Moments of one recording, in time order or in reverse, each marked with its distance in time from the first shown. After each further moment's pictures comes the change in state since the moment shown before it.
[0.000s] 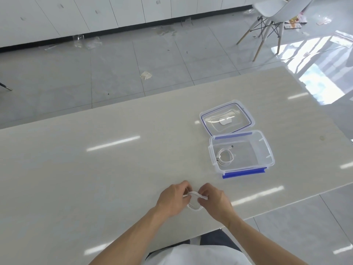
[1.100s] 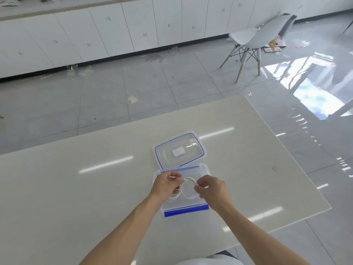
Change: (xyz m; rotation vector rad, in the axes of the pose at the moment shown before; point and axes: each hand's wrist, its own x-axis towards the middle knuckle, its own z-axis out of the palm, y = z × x) left_hand 0.138 0.192 -0.006 -0.794 0.223 -0.283; right_hand 0.067 0.065 -0.220 0.193 0.148 0.026
